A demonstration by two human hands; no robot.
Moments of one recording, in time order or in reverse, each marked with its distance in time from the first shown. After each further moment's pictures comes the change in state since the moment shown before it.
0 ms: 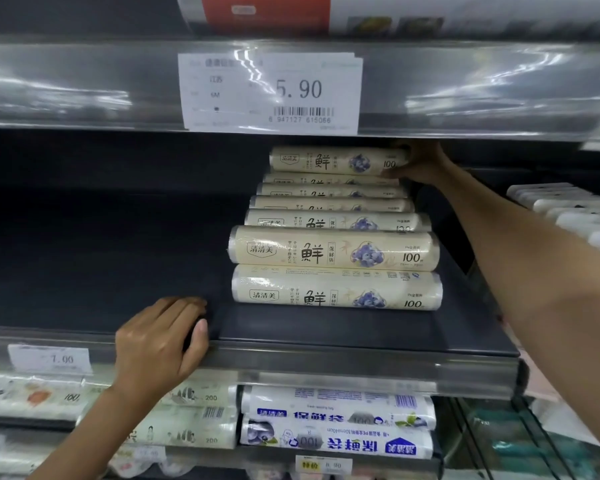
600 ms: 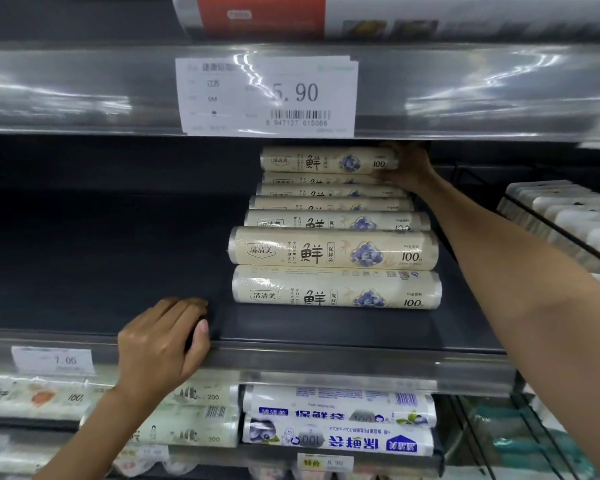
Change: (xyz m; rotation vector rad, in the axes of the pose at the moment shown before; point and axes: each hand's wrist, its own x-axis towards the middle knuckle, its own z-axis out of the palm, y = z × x) left_hand 0.000 -0.001 0.001 0.035 -0.030 -0.010; right_hand -0.020 -0.018 0.013 -0.115 0.064 -0.039
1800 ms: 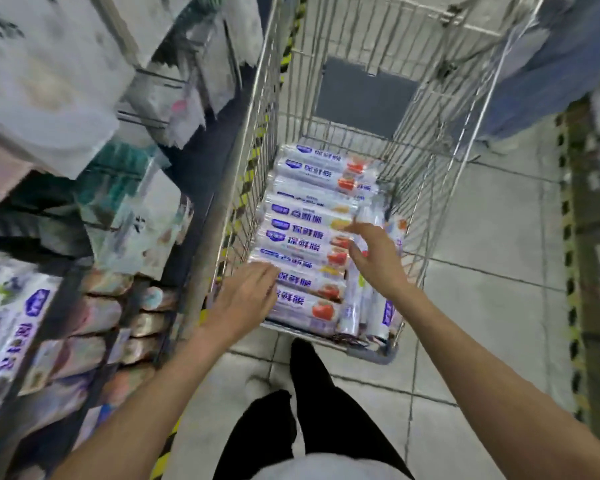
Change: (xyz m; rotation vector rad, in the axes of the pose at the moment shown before) left_hand -0.106 0.464 -0.126 -1.288 -0.763 1.050; right_hand -0.807 -0.002 -0.143 -0.078 0.398 1.314
